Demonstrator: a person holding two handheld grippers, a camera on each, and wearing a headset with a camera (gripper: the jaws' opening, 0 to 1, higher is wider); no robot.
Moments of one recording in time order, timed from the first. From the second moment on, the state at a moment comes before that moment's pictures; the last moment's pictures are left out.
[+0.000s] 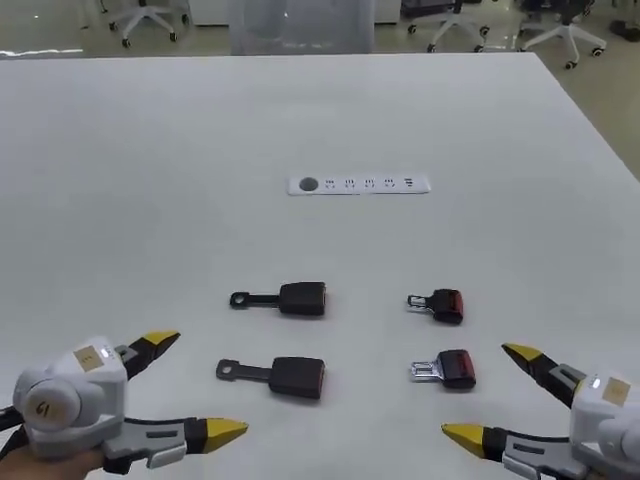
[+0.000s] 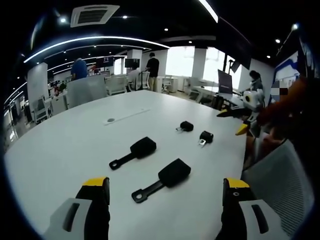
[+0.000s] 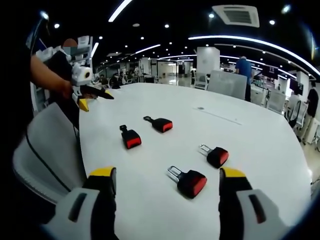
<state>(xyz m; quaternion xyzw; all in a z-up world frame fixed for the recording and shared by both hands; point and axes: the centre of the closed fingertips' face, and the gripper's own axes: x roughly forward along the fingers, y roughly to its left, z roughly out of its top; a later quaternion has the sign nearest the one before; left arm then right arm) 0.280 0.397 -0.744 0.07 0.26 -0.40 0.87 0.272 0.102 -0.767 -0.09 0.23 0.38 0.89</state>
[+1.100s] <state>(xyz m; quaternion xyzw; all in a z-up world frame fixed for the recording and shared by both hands) 0.307 0.347 -0.790 0.13 0.32 -0.49 0.80 0.317 0.104 -0.818 -0.11 0.29 0.47 0.83</state>
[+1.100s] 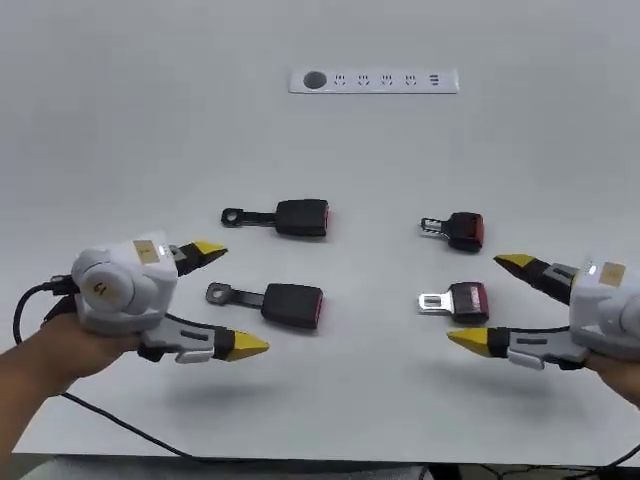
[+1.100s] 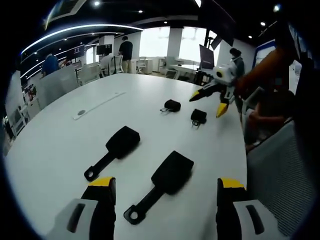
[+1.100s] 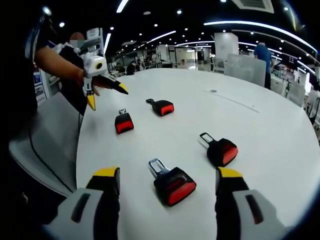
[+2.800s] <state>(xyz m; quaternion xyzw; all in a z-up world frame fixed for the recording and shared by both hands) 0.317 0.316 -0.855 0.27 0.30 -0.63 0.66 0.315 0.099 -0.851 -0.19 0.31 0.63 0.69</state>
